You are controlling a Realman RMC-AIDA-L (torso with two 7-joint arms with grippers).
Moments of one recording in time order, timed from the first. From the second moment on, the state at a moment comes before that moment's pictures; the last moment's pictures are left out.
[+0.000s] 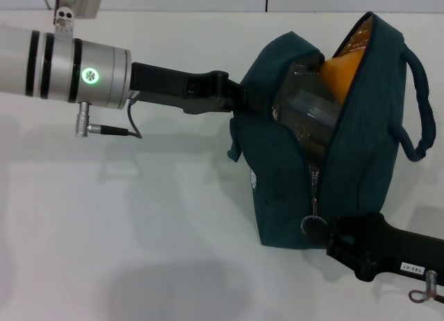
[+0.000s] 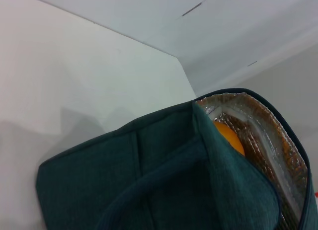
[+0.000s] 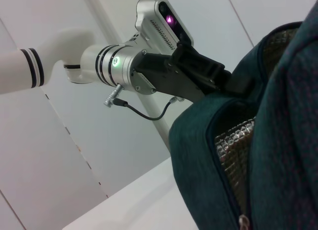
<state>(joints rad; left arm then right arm) -0.73 -2.08 0.84 0.75 2.04 1.57 -2.45 0.39 2.02 -1.53 -0.25 -1.10 -1.49 1.08</state>
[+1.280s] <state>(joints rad) -0.72 -2.08 0.83 0.75 2.04 1.56 -2.43 0.27 2.01 -1.44 -0.41 -1.06 -1.67 0.93</state>
